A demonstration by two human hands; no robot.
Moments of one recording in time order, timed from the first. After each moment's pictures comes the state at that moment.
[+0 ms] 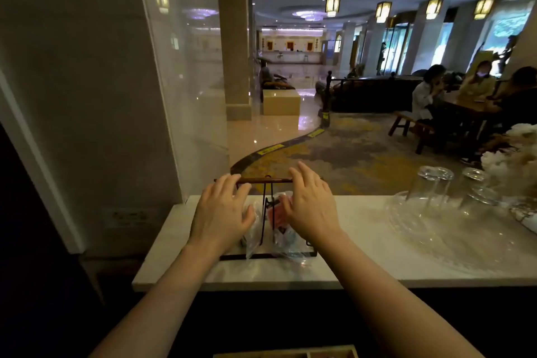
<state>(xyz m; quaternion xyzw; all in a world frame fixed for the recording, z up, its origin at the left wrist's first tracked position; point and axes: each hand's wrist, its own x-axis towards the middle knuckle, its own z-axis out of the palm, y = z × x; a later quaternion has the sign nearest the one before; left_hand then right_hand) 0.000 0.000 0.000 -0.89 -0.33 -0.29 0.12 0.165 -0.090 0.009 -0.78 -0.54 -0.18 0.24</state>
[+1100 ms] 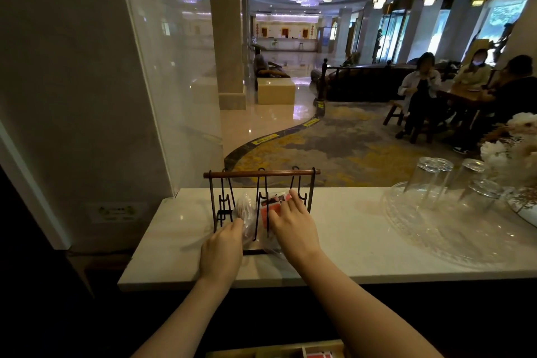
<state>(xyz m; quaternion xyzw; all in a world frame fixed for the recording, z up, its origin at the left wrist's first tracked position) 0.021 -0.008 -0.082 -0.88 -0.42 -0.25 -0.02 0.163 -0.073 -0.055 -0.74 -0.63 -0.23 0.03</state>
